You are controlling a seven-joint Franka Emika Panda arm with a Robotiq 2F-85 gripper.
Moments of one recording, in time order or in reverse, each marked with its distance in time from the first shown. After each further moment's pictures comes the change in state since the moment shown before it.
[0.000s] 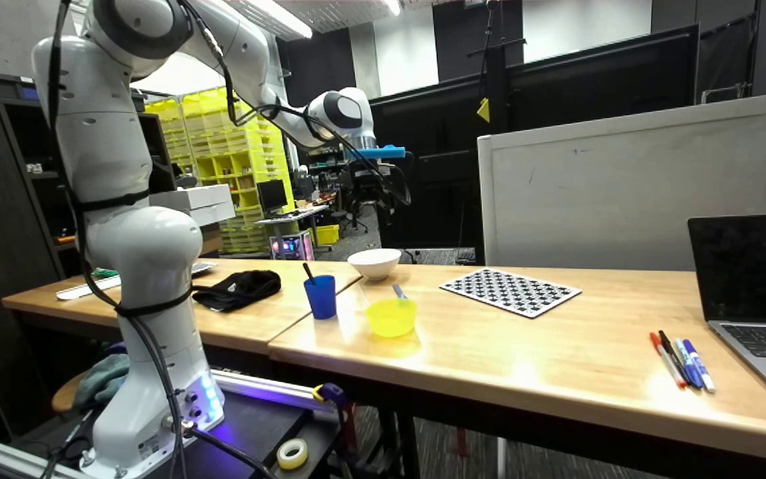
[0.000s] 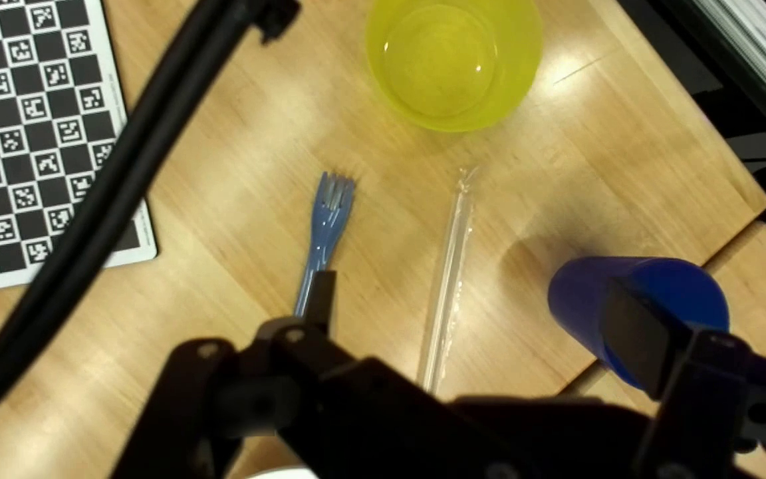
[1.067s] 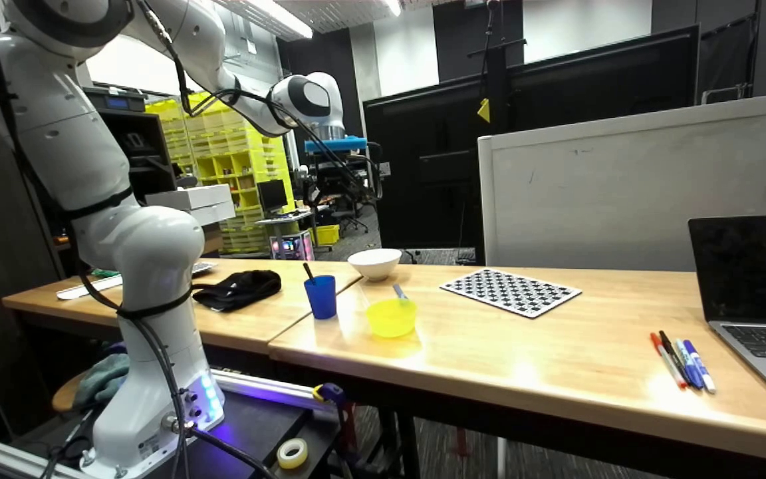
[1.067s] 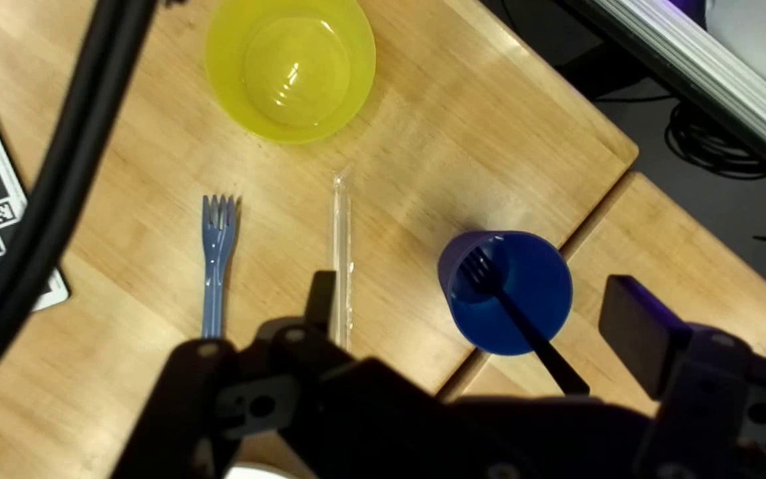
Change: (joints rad) arm 0.050 -0.290 0.014 -0.209 0.015 -0.089 0.217
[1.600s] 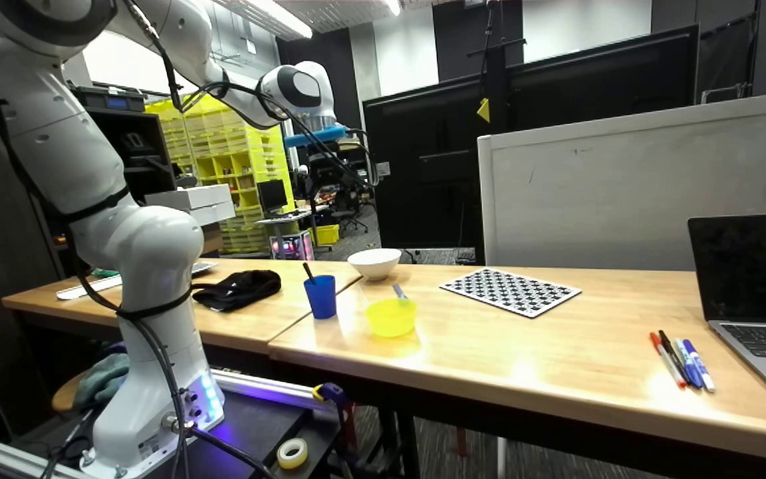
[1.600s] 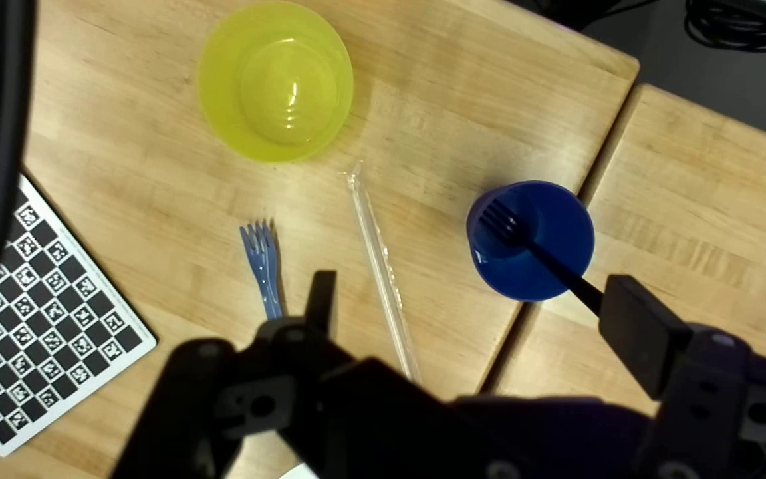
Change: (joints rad) arm -0.011 -0.063 0.039 -0.009 0.002 0.000 0.324
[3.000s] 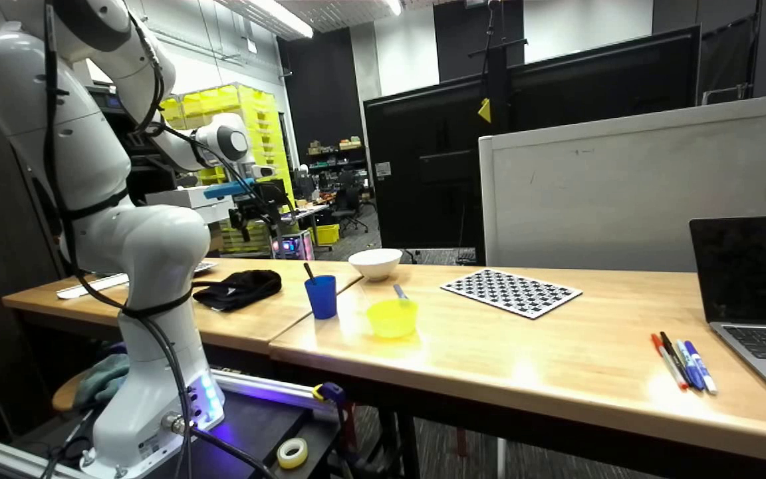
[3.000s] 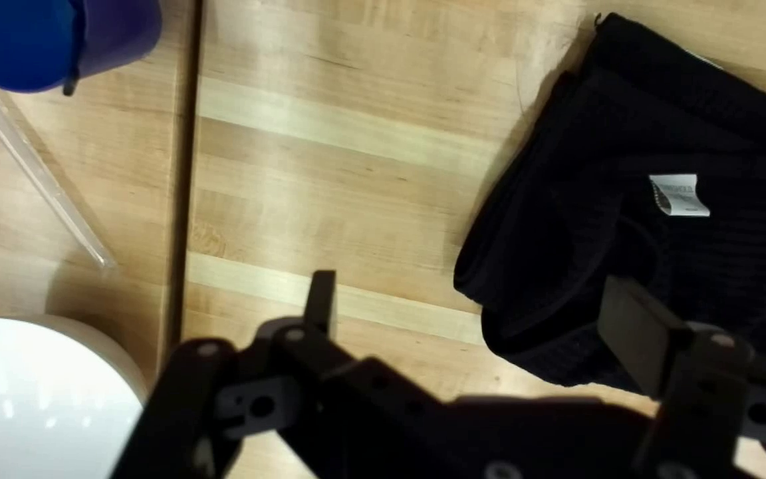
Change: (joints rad) arm 0.199 0.055 0.404 -0.180 0.246 0.402 0.670
